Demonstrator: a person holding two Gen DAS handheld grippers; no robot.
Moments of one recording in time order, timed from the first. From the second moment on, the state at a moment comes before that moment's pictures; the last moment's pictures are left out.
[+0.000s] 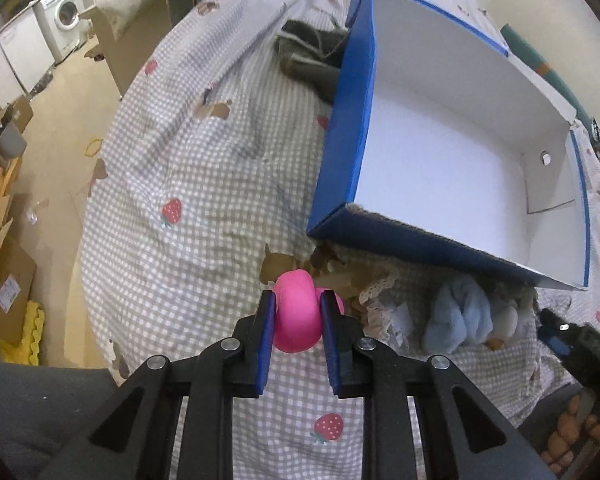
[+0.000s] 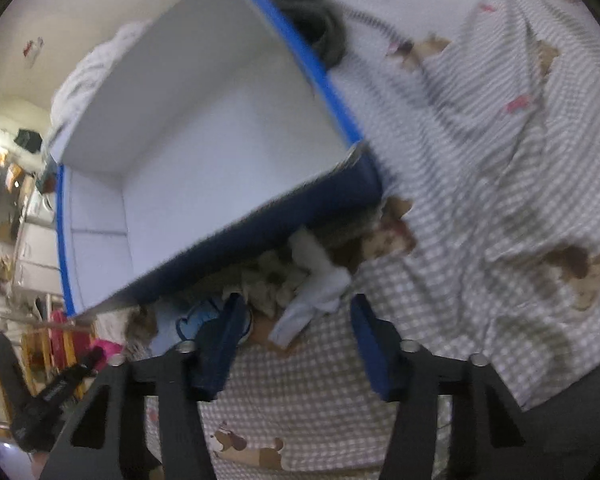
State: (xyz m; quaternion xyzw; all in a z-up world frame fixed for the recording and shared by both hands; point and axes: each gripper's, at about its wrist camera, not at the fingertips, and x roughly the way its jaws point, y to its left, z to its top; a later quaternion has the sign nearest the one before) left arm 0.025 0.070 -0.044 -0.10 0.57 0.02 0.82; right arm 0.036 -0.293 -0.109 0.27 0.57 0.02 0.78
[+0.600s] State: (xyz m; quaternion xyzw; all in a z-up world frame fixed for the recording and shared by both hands) left arm 0.024 0.063 -0.072 -0.11 0.58 0.02 0.80; right arm 0.021 -0.254 -0.104 0.26 0.57 0.05 0.78
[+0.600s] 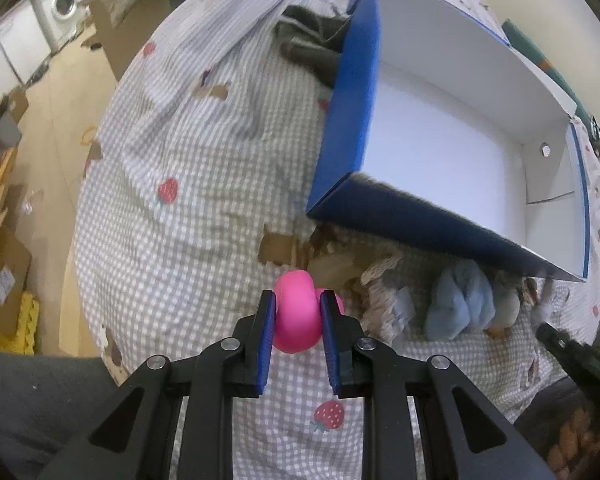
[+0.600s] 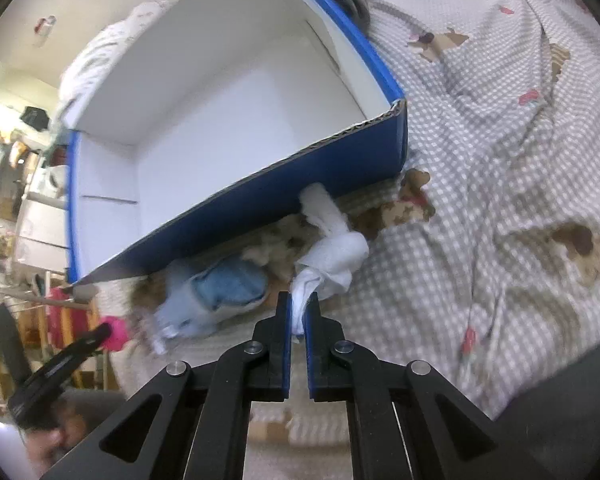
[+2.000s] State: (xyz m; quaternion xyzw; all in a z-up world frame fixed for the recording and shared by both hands) left arm 0.076 0.000 0.036 0.00 0.44 -0.04 0.90; right arm 0.063 -0.257 0.003 0.18 0.45 0.15 0.86
